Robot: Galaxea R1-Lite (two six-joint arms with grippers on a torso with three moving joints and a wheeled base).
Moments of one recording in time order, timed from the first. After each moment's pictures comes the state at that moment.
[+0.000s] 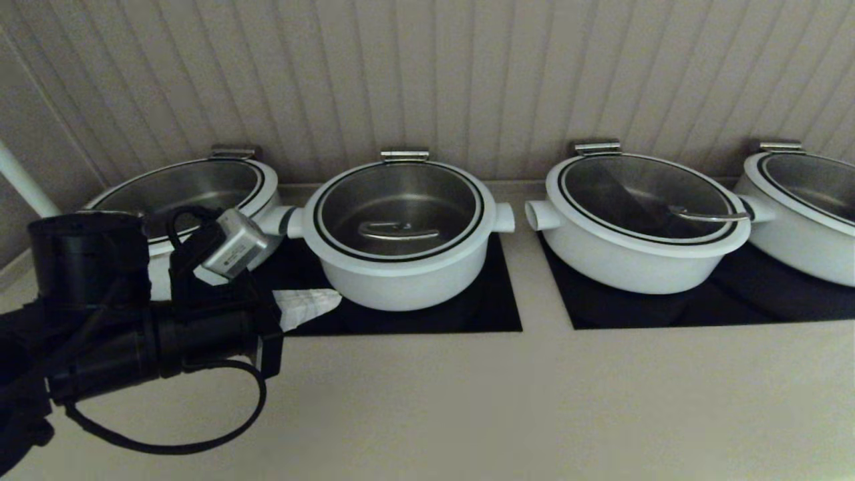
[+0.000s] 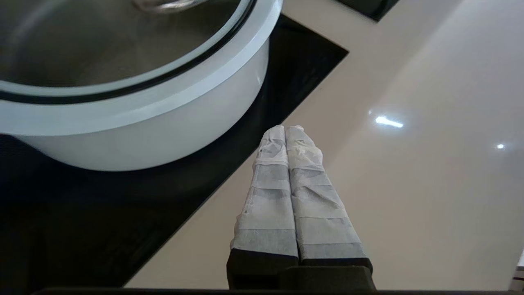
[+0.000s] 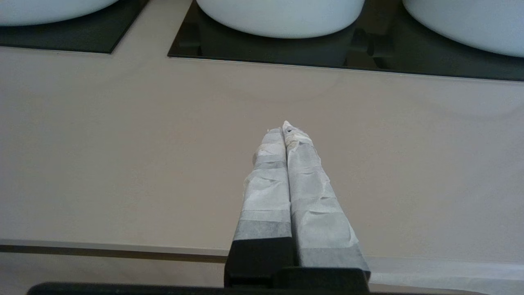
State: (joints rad) left arm -0.31 1.47 -0.58 -0.58 -0.51 0.24; right arm -0.02 0.00 0.00 0.00 0.02 -0.07
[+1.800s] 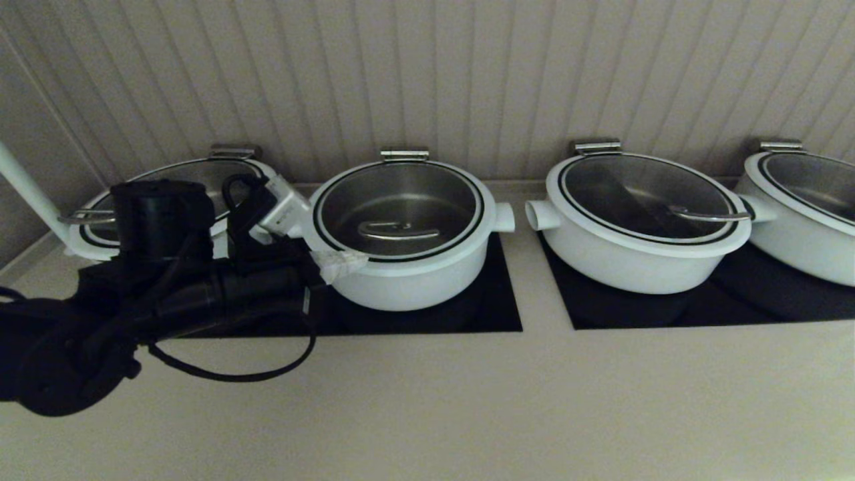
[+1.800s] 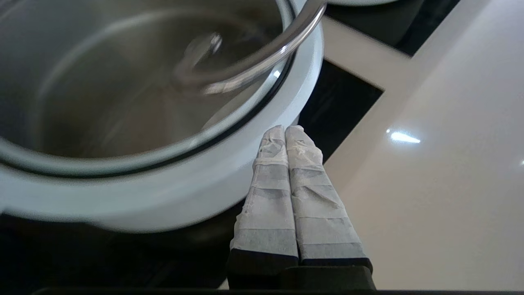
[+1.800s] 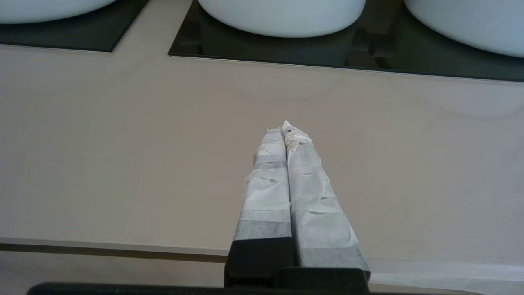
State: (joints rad) left arm -0.33 1.64 -0.75 -0.66 -0.48 0.23; right arm -0.02 0.00 0.00 0.01 0.03 -0.08
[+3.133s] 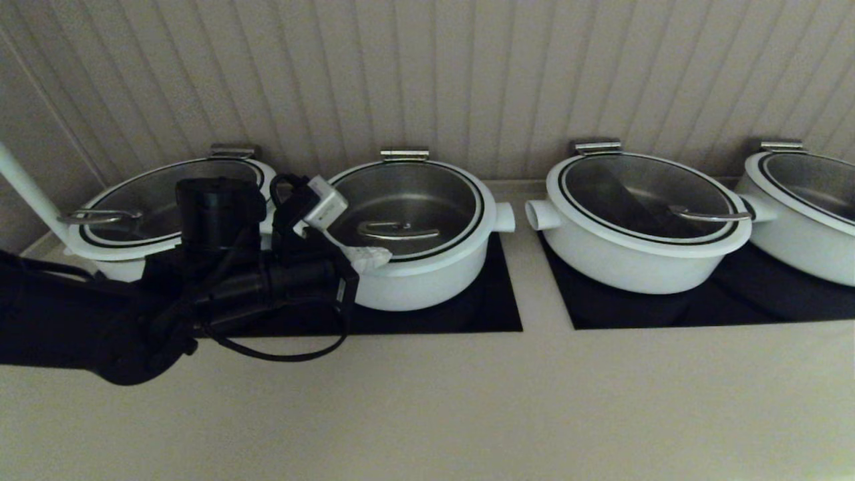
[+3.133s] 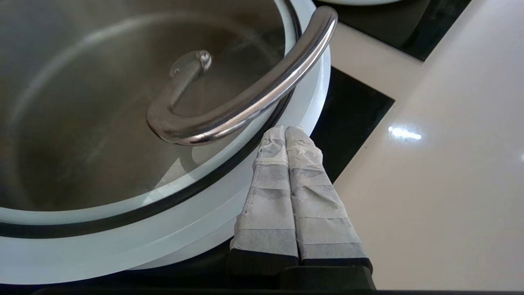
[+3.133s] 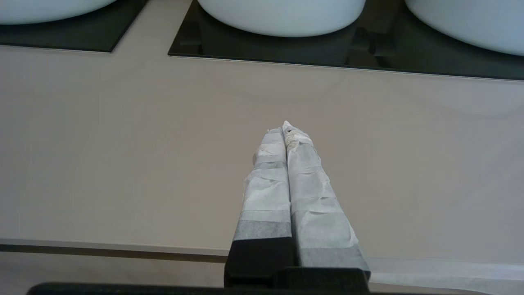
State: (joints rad) left arm -0.38 1.76 -0.85 -0.66 -0.44 0.24; right arm -0.02 0.00 0.00 0.01 0.03 -0.07
